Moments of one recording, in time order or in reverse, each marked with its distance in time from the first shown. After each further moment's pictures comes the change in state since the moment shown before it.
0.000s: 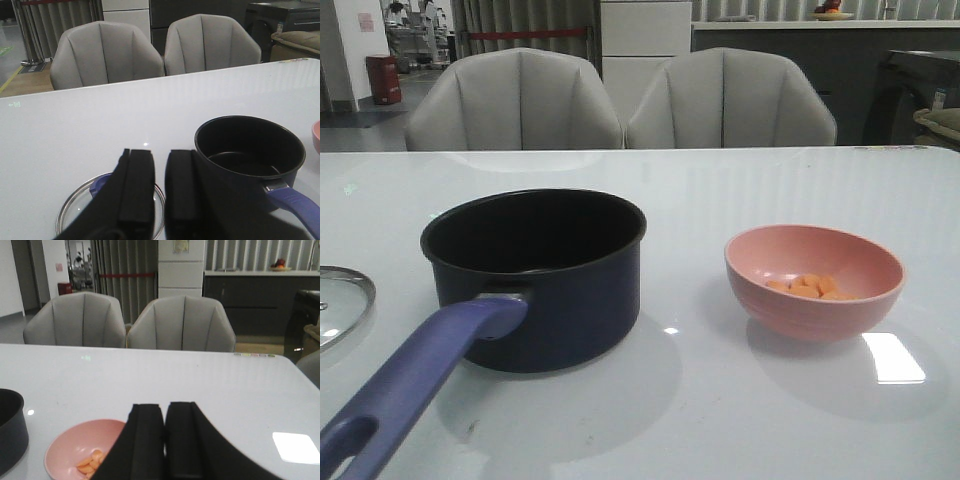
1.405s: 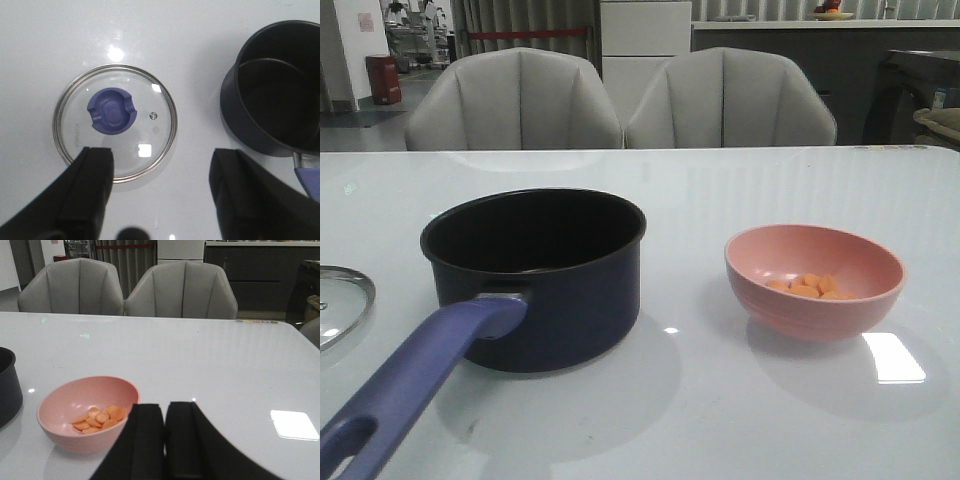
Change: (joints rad) left arm 0.158 0.990 -0.596 -0.125 0.364 -0.002; right arm 0.000 -0.099 0.165 0.000 0.001 0.000
